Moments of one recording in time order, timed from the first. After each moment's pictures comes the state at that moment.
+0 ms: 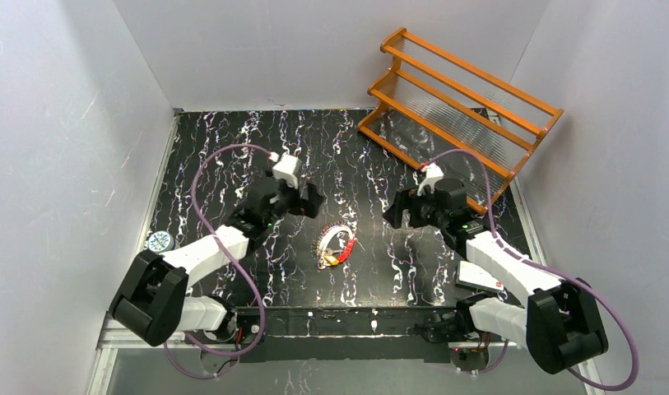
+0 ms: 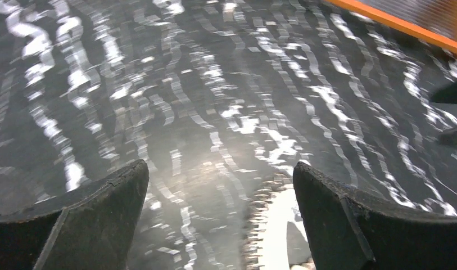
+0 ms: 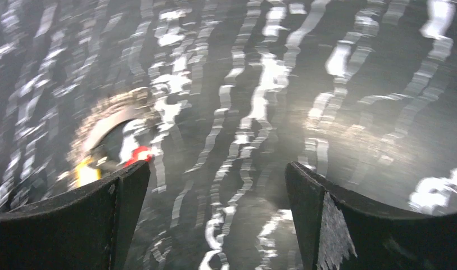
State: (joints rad) left arm -0.61 1.29 0.61 0.36 0.04 -0.17; right arm 0.44 1.09 0.55 0.00 -0.32 0.28
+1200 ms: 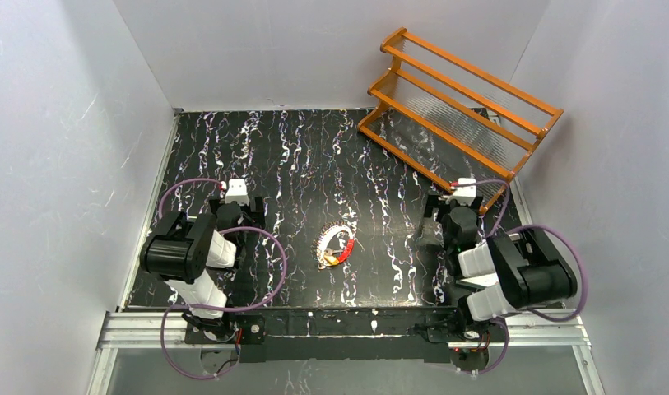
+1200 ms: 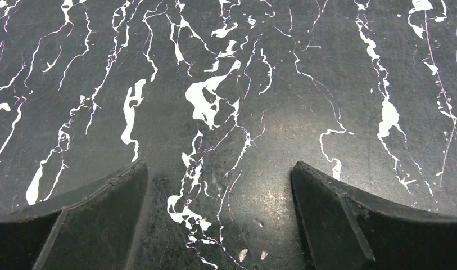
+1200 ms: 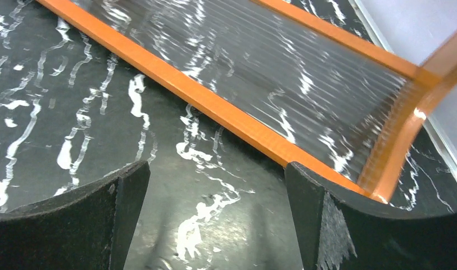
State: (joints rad) left arm -0.13 1.67 0.24 1.10 -0.23 0.03; right arm 0.26 1.42 0.18 1.04 0.35 0.00
